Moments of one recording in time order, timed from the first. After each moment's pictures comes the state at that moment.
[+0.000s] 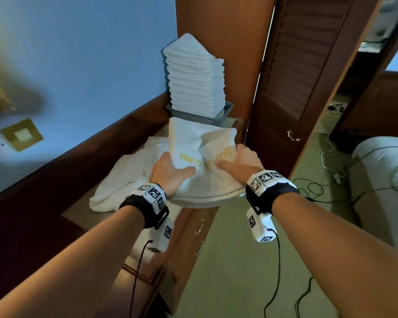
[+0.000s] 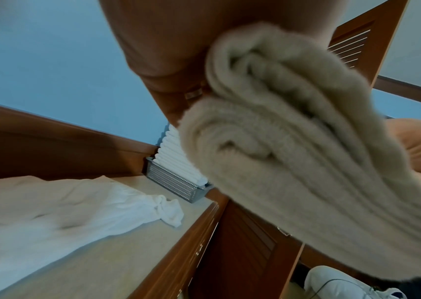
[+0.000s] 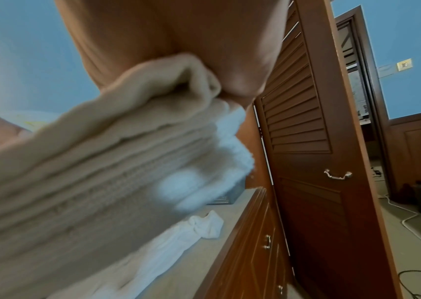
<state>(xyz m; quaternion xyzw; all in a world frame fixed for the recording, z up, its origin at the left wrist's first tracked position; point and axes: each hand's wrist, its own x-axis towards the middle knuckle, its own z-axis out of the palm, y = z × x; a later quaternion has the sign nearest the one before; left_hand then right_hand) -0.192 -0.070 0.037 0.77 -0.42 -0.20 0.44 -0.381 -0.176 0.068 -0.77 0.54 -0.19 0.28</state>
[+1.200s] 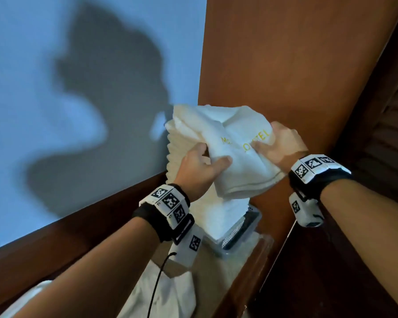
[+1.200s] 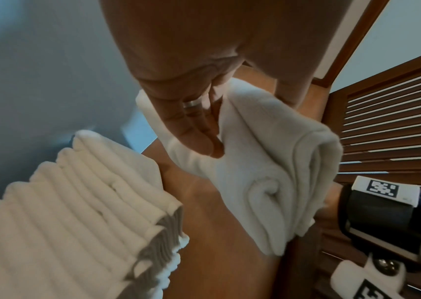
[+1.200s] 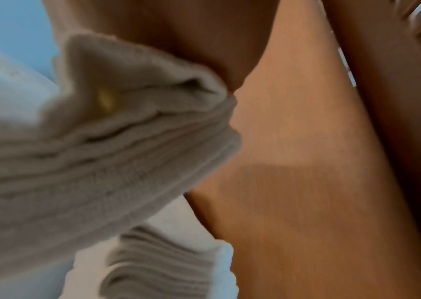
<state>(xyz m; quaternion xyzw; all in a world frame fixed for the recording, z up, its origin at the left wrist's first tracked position) -0.035 -0.659 0.165 0.63 -0.45 -0.12 0.63 -0.176 -0.842 0.225 -0.88 0.37 -0.28 0.07</state>
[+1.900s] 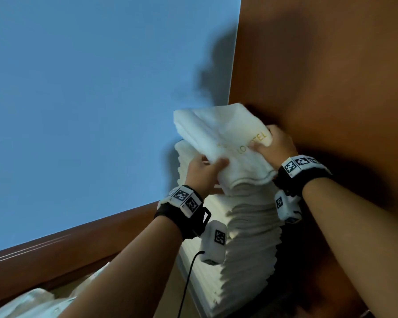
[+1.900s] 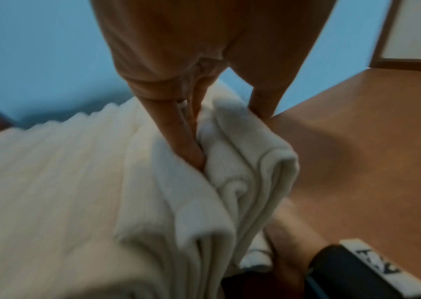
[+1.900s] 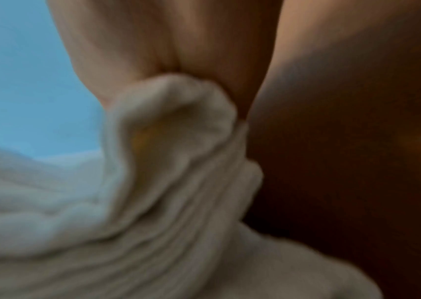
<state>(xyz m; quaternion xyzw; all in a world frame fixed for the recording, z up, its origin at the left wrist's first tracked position) 0.047 -0.864 0.178 0.63 -0.15 -0.19 0.74 0.007 -1.074 0.219 -0.89 0.23 -0.30 0.25</state>
